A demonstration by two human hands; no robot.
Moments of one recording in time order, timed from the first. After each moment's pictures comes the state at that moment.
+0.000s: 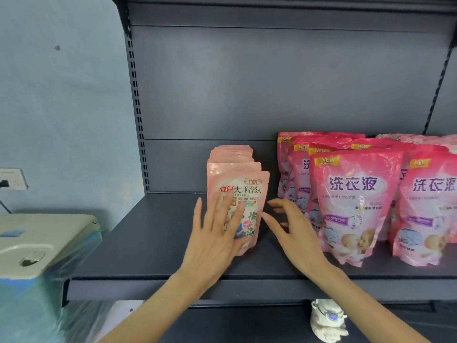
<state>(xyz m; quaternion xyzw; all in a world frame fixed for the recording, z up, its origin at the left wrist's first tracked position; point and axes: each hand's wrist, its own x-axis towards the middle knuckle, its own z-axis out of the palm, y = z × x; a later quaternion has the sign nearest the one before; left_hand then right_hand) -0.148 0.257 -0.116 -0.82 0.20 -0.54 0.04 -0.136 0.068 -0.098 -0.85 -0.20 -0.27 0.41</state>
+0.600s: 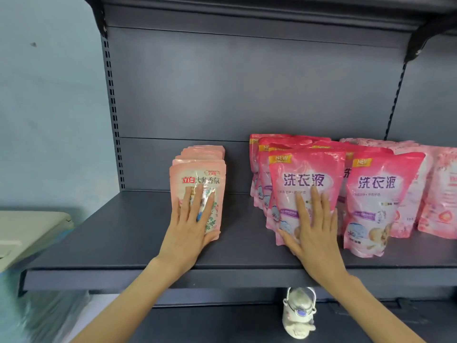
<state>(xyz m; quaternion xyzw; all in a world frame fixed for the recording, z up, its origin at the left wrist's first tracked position) -0.124 0.234 -0.132 -0.89 0.13 -0.43 0.11 -0.134 -0.047 -0.129 -0.89 -0.11 -0.44 0.05</state>
